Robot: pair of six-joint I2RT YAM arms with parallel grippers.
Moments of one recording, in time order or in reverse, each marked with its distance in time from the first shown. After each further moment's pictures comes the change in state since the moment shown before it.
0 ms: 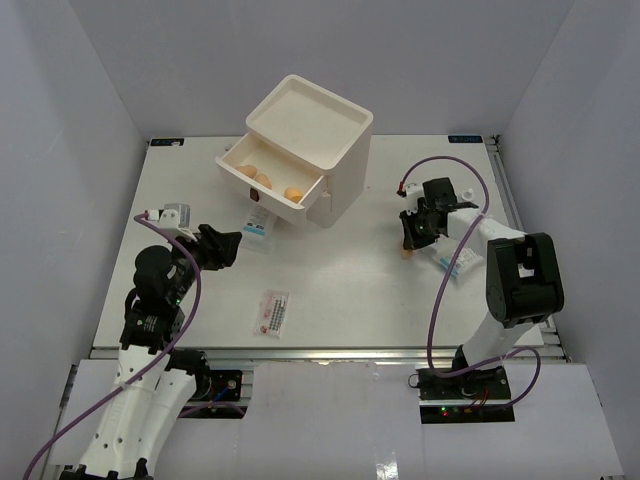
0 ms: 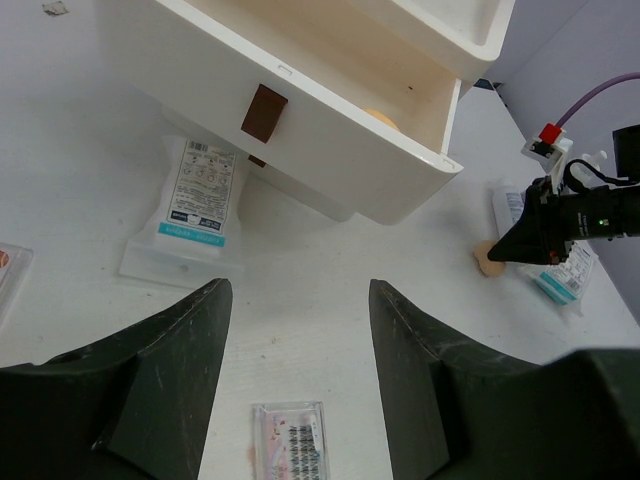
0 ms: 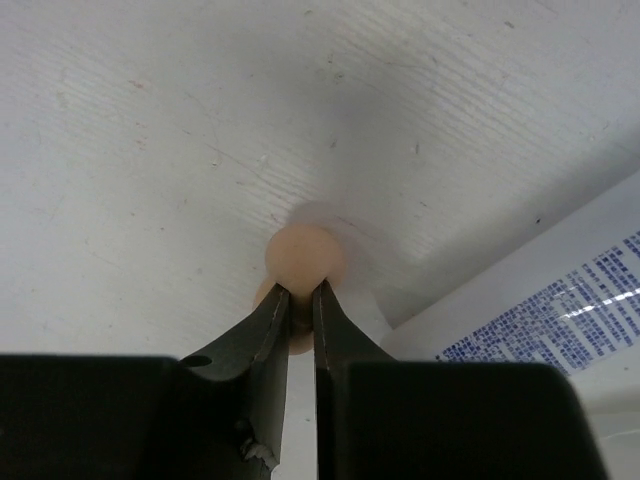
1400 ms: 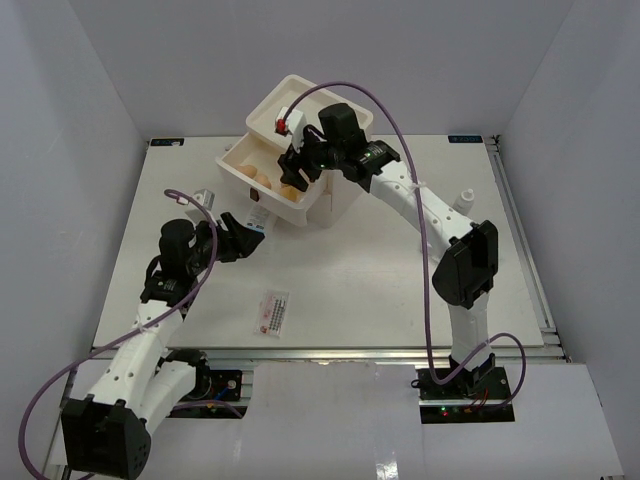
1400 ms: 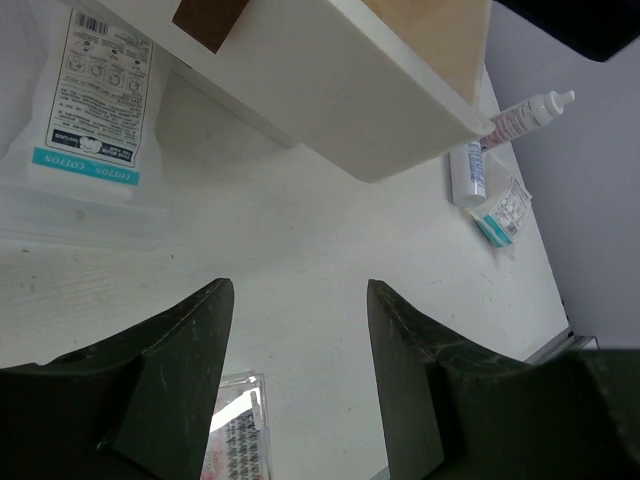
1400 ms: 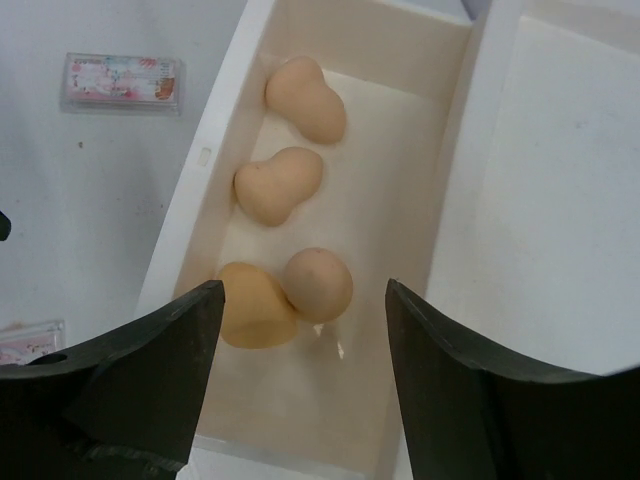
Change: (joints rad) left arm 0.000 0.319 -0.015 0.138 0.202 -0.144; right arm 0.498 0.313 1.007 -0.089 -0.159 -0.159
